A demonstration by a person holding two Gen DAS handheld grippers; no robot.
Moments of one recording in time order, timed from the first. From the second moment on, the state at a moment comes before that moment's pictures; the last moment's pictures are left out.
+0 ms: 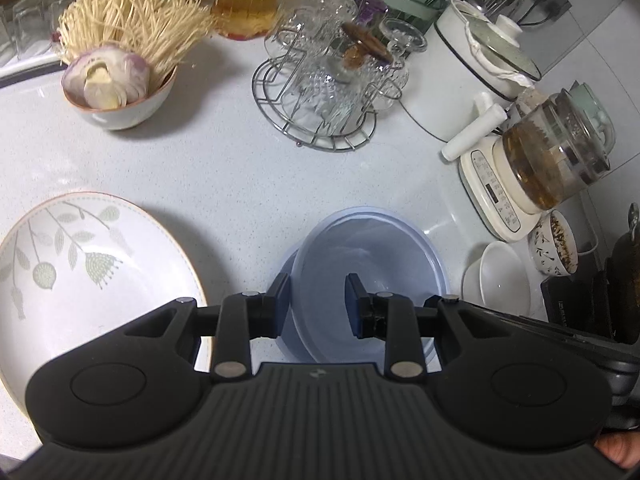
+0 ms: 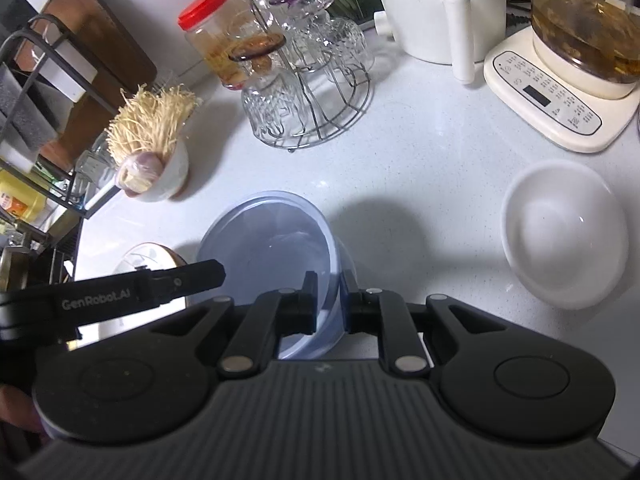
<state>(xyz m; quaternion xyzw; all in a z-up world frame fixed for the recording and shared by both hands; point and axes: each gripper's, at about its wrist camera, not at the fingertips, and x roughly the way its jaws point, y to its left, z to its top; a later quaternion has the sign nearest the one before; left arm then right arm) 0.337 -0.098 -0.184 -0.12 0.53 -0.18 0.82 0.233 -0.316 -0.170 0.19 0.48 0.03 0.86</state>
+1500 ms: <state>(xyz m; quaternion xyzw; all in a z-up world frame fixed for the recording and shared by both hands) 0.326 -0.116 -0.082 -0.08 0.42 -0.24 0.87 0.209 -0.336 -0.083 0.17 0.33 0.00 0.93</state>
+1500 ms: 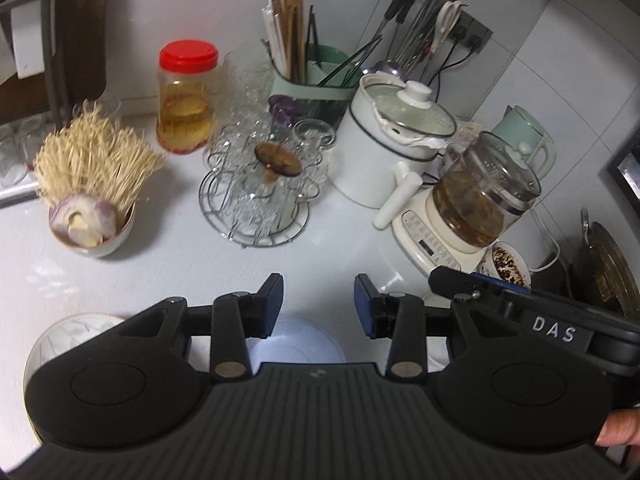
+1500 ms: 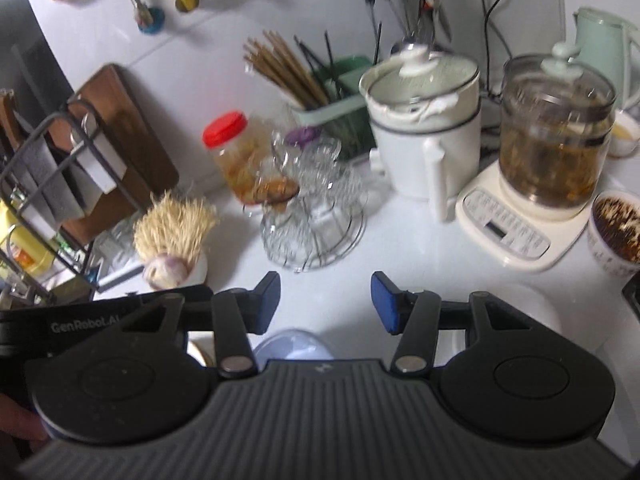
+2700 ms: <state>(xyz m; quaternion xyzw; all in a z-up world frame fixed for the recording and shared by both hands) 0.323 -0.251 -0.093 -0.01 0.44 -0.39 0.81 0.136 -0.430 -0.089 0.23 0.29 -0.17 0.91</state>
